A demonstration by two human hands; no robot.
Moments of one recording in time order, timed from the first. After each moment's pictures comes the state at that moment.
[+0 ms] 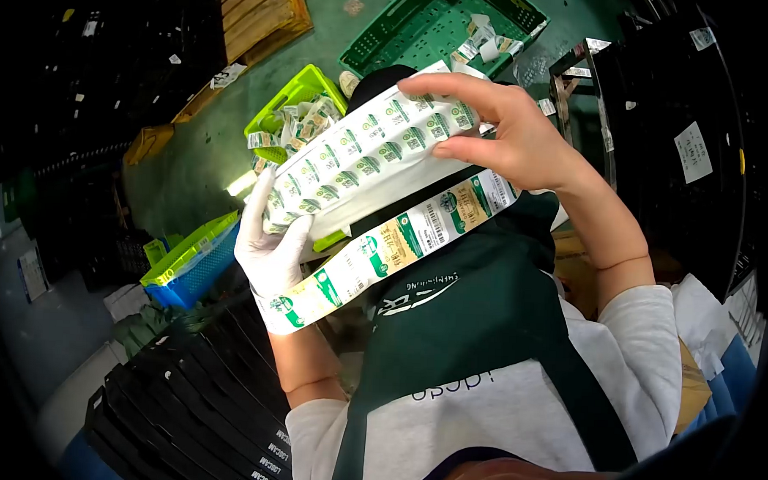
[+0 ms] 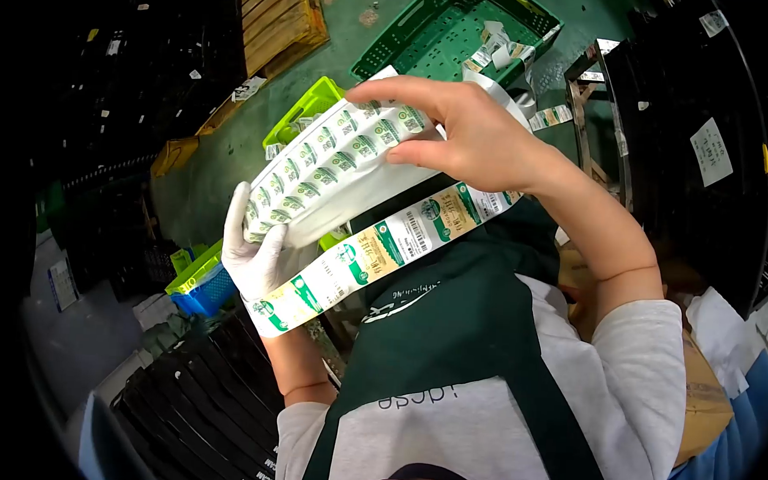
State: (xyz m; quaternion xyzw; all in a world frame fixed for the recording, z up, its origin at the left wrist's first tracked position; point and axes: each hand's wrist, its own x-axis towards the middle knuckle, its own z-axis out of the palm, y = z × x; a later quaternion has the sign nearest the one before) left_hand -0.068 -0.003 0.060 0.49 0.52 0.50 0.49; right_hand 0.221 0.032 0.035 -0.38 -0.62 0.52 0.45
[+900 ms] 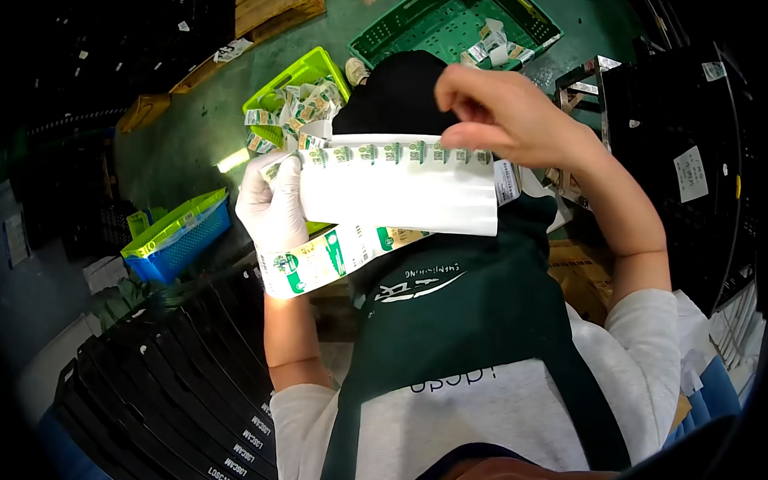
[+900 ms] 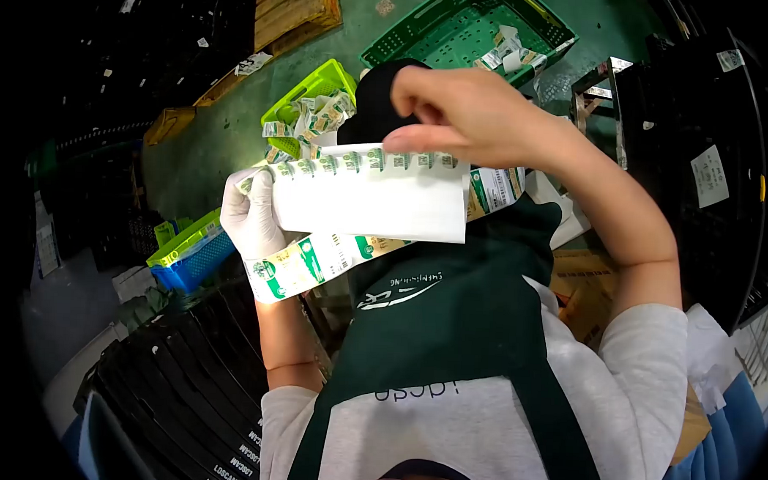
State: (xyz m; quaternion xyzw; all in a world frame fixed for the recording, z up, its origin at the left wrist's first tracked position) left_hand -0.075 0.000 0.047 0.47 0.57 0.53 0.42; right_hand 0.216 0.051 0.047 -0.40 -0.78 0.41 0.23
